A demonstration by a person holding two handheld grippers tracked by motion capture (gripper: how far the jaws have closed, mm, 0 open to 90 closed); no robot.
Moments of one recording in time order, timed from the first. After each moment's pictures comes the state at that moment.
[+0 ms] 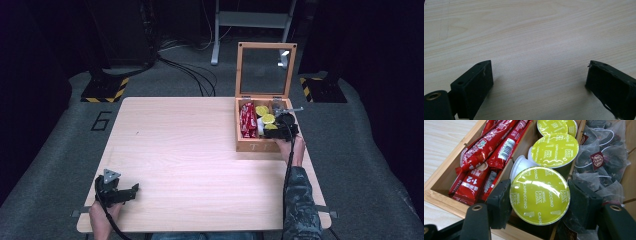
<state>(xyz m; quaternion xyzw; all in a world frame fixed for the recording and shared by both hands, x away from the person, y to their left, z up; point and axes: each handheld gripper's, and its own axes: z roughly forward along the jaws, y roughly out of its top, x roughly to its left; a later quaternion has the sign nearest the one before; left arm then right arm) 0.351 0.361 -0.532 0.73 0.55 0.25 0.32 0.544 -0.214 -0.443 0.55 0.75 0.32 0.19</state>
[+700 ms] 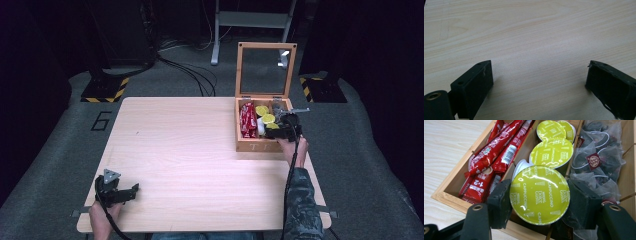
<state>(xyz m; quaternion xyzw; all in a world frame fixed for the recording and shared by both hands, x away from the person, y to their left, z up) 0.351 0.361 -0.532 0.73 0.55 0.25 0.32 0.539 -0.226 -0.439 0.54 0.74 0.36 0.18</state>
